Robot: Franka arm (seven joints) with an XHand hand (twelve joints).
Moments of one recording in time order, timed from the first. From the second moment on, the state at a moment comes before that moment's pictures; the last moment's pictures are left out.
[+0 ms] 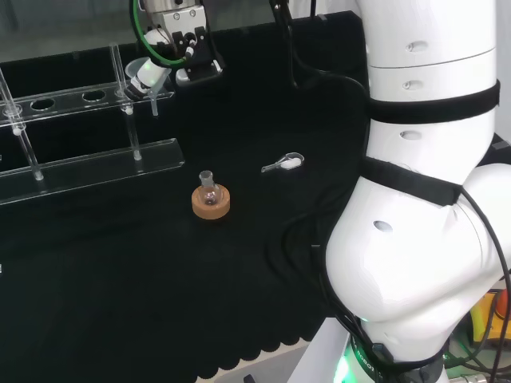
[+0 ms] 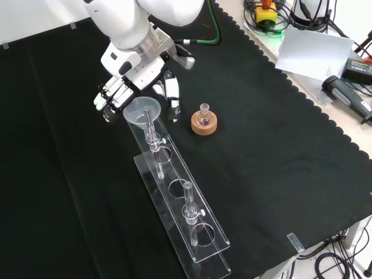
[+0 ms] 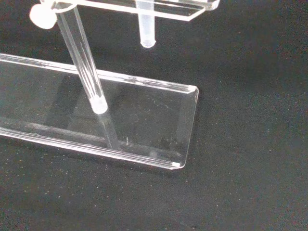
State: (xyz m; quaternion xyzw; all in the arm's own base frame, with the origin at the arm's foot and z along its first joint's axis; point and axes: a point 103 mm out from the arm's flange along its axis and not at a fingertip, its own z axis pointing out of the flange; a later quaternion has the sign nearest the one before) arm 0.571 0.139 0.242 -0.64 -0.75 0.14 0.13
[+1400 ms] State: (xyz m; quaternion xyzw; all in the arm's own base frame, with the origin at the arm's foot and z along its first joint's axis) arm 0.583 0.113 0.198 -0.64 -0.75 0.14 0.10
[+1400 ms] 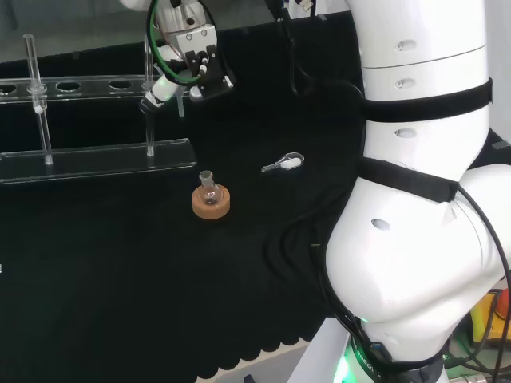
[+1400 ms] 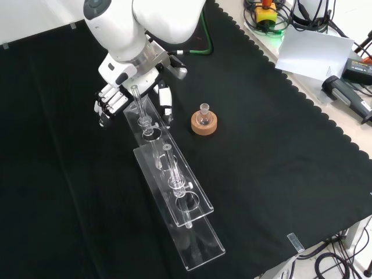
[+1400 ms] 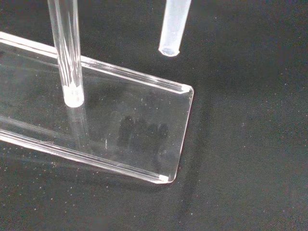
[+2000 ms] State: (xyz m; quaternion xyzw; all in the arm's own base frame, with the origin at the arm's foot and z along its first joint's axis) arm 0.590 0.112 0.208 -0.65 -0.75 0.13 0.09
